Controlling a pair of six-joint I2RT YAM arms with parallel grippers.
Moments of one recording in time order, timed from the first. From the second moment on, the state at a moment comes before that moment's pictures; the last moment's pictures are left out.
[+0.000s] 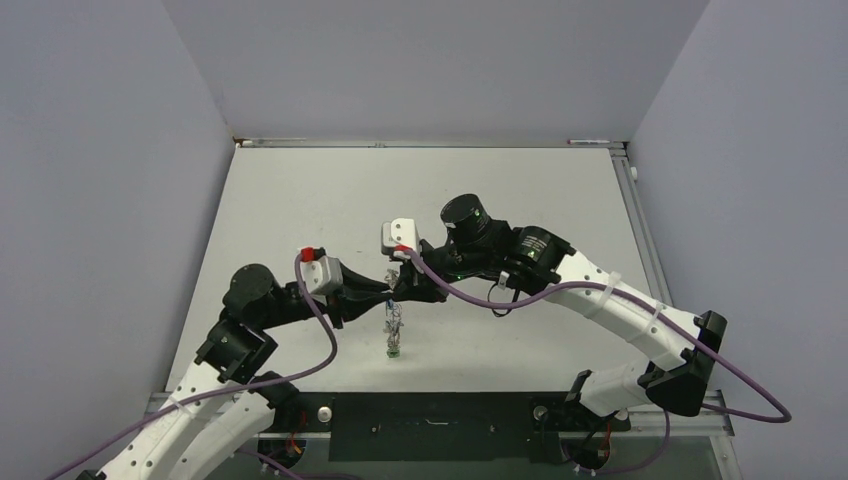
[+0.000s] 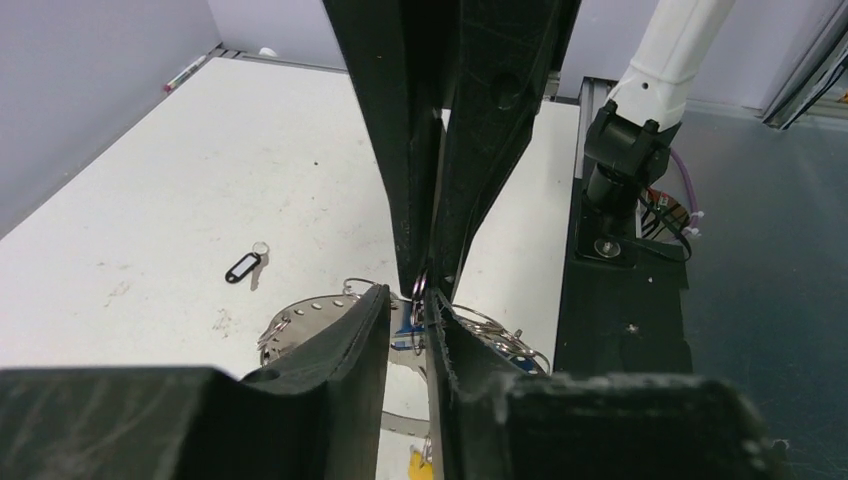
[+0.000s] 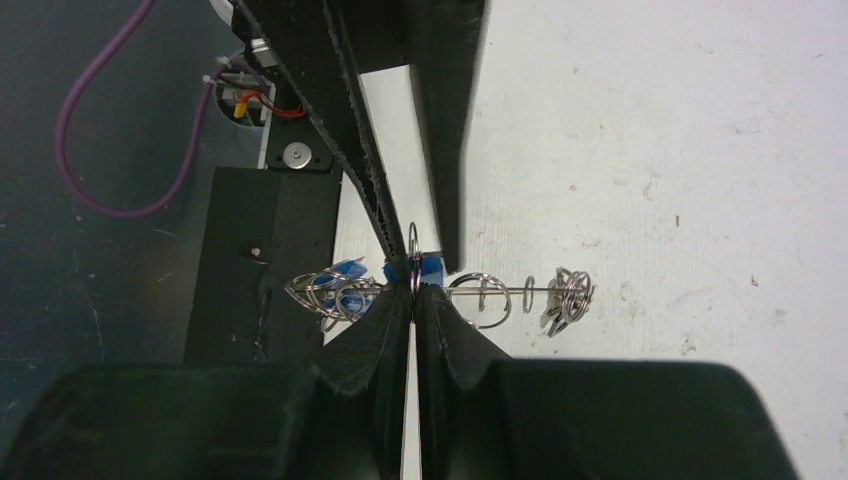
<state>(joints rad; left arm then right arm) -0.59 0.59 0.67 -0.08 0.73 -0.02 1.00 1.38 1.46 -0.67 -0.58 -0.34</state>
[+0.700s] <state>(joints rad) -0.59 0.48 0.64 0.11 0.66 -0.12 1.00 1.19 1.31 -0.38 -0.53 -0.23</state>
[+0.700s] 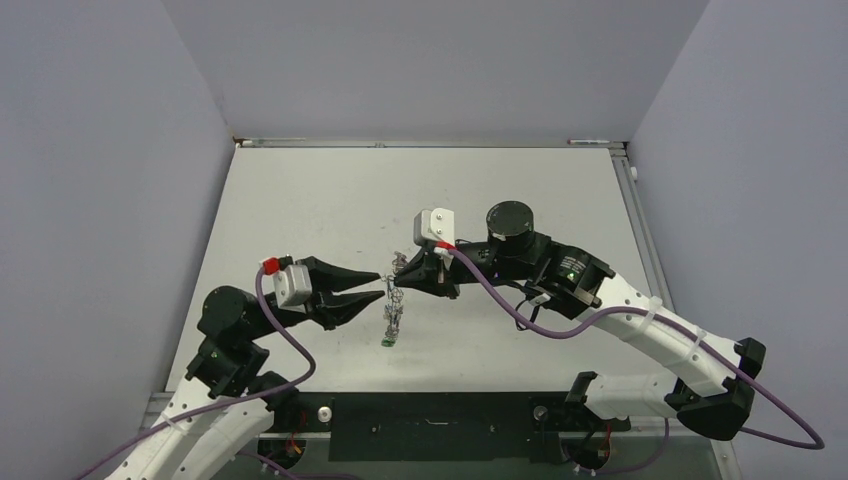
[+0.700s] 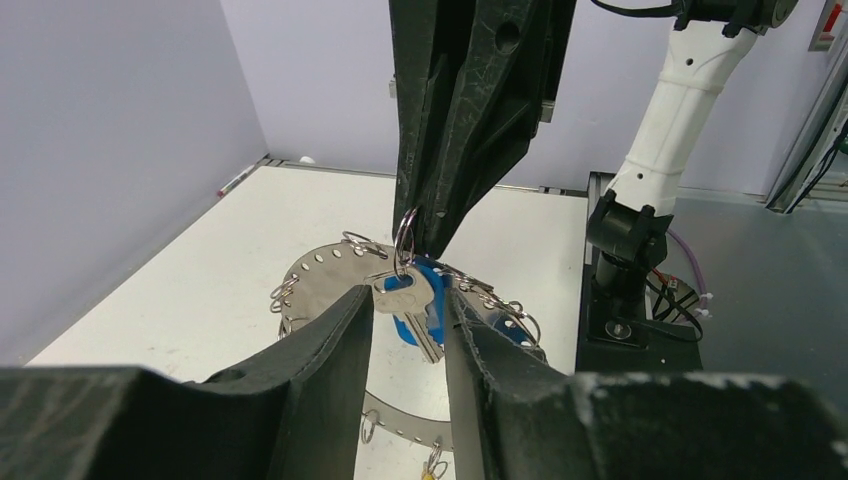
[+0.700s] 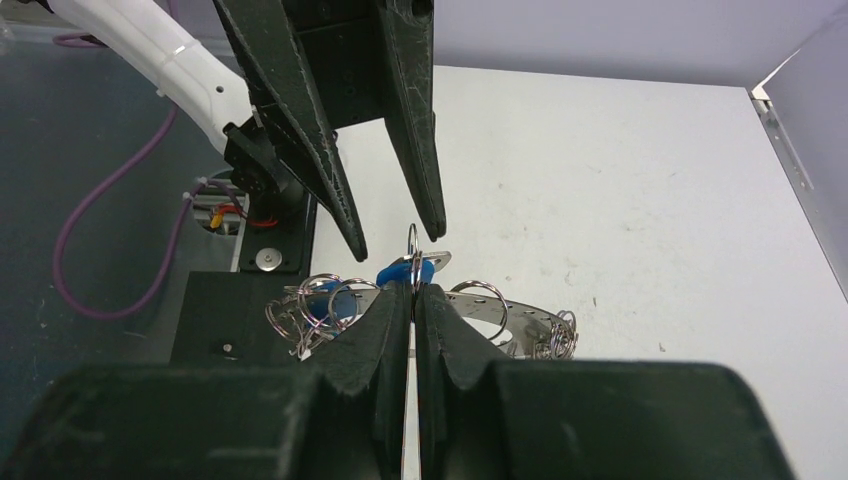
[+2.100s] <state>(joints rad) -0.59 0.55 0.63 0.19 0.69 -0.15 0.99 1.18 1.30 -0.37 -0.53 -0.22</state>
